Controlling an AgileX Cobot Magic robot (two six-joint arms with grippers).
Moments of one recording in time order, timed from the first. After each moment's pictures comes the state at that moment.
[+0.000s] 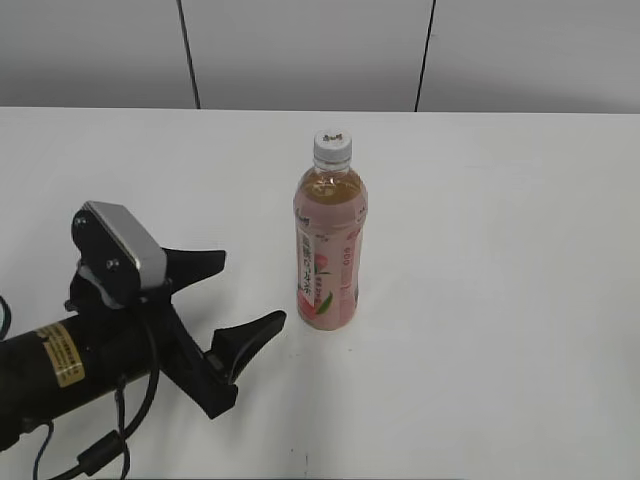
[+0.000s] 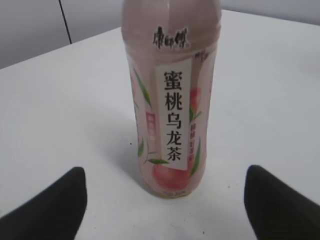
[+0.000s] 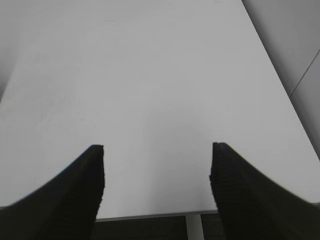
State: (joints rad) left arm -0.59 1.84 -0.30 0.29 -1.19 0.01; right arm 0.05 -0.01 -0.51 -0.06 1.10 -0.02
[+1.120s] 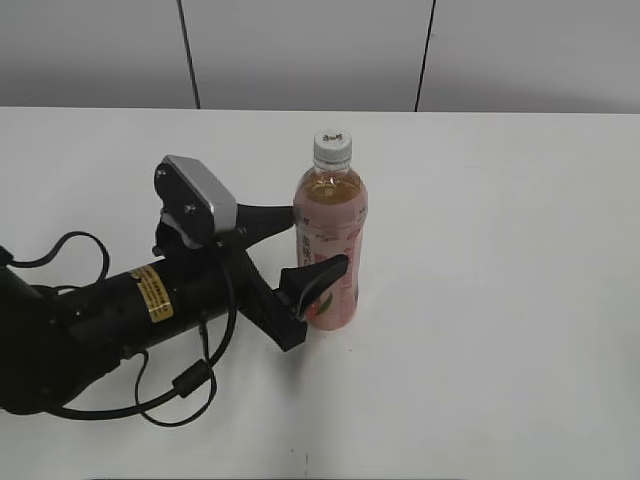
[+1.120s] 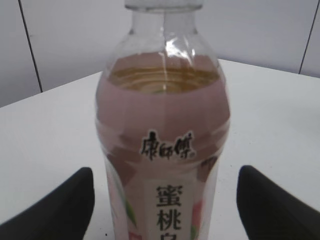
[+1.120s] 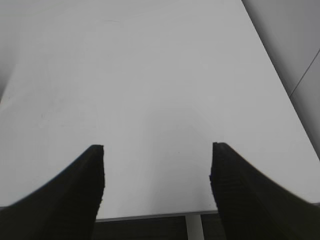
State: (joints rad) left arm -0.59 1.99 -0.57 0.40 -1.21 -0.09; right arm 0.05 -0.01 -0.51 -0.06 1.10 -0.02
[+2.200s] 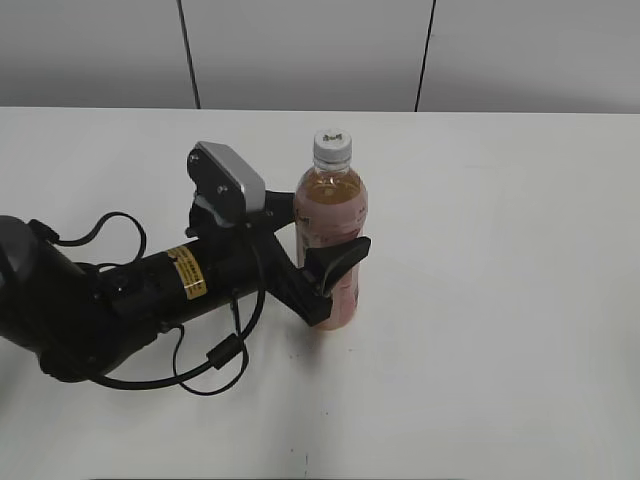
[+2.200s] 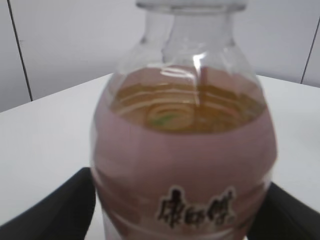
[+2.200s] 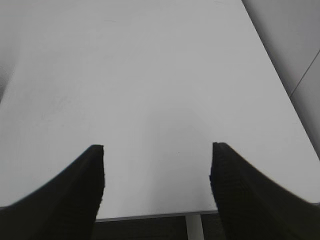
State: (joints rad) left arm -0.59 2.06 -0.70 0.43 -1.18 -0.13; right arm 0.05 -0.01 -0.51 -0.06 1.10 -0.02
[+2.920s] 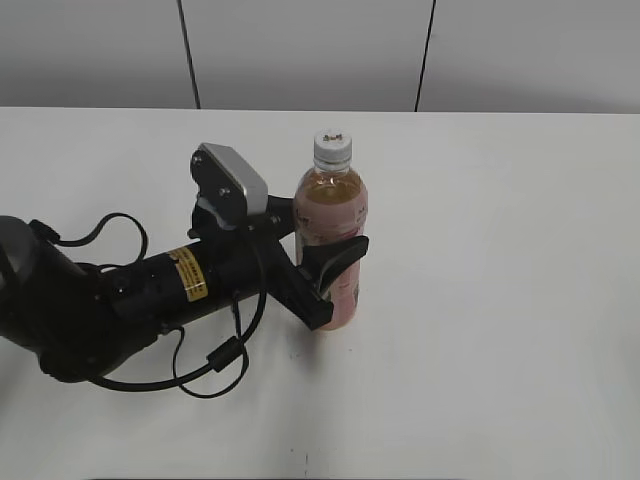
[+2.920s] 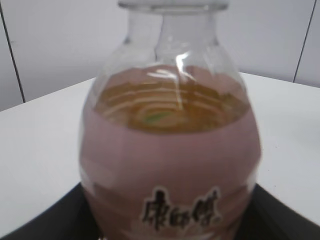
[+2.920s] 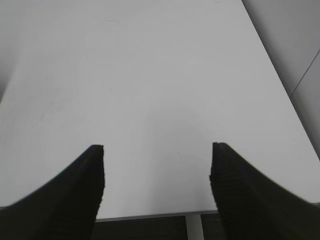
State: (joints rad) left arm -0.59 2.06 -0.70 0.45 -1.18 -0.13; right arm 0.05 -0.01 -0.51 -0.06 1.10 -0.02
